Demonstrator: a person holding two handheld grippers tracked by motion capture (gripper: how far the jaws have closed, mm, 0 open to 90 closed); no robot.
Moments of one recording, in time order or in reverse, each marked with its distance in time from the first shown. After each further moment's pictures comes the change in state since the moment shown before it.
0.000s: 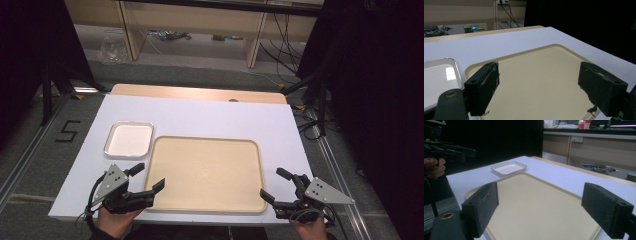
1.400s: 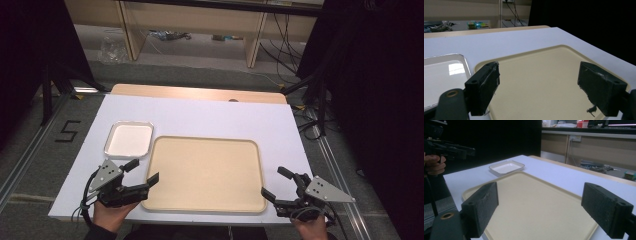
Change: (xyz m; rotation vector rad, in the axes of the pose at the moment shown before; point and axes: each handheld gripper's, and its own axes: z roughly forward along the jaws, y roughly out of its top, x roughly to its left) left arm 0.022 0.002 0.001 0.011 0.028 -0.043; right arm -0.005 0.000 0.000 -0.008 -0.049 -0.030
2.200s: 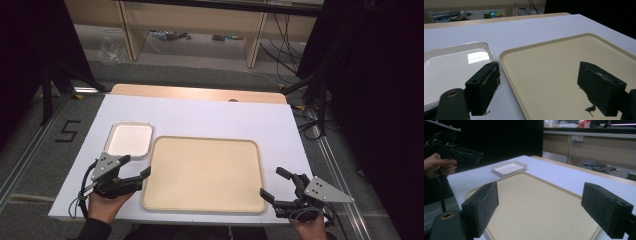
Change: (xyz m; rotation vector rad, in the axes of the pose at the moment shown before) left arm 0.031 -0.004 0.013 0.082 0.114 0.013; right arm 0.003 0.001 0.002 0.010 0.041 0.022
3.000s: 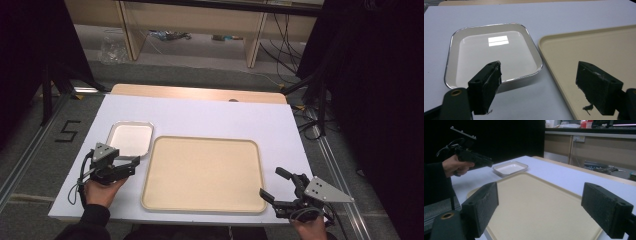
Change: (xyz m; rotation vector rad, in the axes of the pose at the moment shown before) left arm 0.048 -0.005 0.028 0.118 0.170 -0.075; right arm 0.001 0.000 0.000 0.000 0.012 0.003
